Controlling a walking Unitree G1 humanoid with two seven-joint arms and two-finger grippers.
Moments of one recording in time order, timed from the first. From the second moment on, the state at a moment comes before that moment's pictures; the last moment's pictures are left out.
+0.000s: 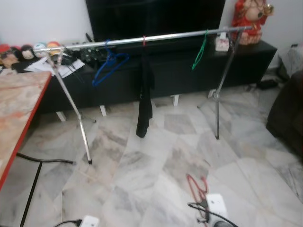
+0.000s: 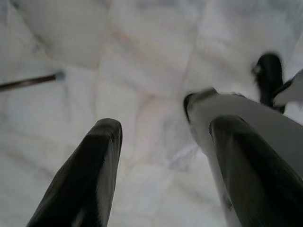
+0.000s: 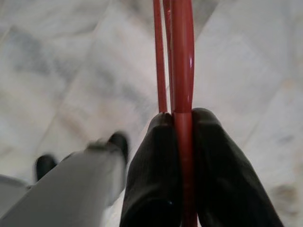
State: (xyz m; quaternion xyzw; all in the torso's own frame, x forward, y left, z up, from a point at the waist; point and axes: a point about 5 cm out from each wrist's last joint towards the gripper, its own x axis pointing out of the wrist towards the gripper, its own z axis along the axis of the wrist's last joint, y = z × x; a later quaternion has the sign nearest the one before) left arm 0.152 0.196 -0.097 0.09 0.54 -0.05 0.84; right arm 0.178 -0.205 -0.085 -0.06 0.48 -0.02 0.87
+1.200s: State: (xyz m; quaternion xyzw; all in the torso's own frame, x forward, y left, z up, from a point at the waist) left arm 0.153 0.199 -0.097 0.09 0.54 -0.04 0.84; right arm 0.182 -0.204 -0.083 -0.06 0.48 -0.02 0.88
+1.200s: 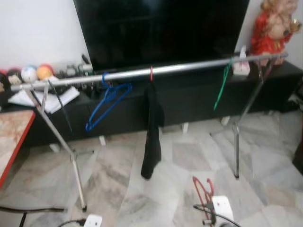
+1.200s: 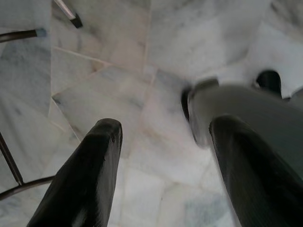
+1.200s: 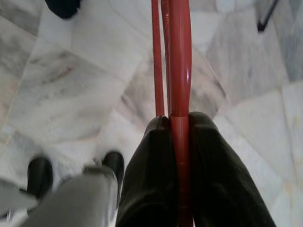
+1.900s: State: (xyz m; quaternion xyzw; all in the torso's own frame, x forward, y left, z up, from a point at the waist) left arm 0.152 0.212 -0.095 0.09 0.54 -0.02 0.84; right arm 0.191 -0.184 -0.081 -0.04 0.47 0.00 0.88
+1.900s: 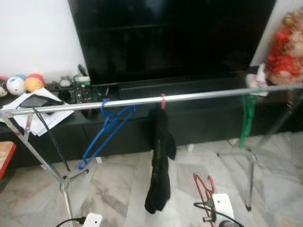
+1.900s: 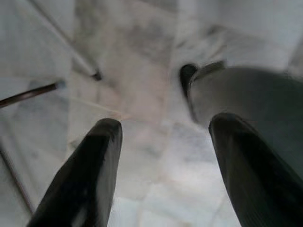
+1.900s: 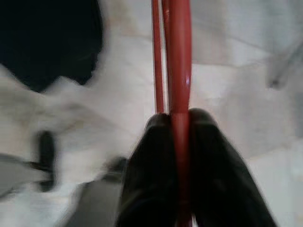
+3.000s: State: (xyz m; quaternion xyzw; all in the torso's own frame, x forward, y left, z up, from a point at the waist) left arm 0.156 0.204 -0.094 0.09 0.52 -0.03 0.85; right arm 0.189 -0.194 -0.080 -0.04 0.44 -0.03 0.90
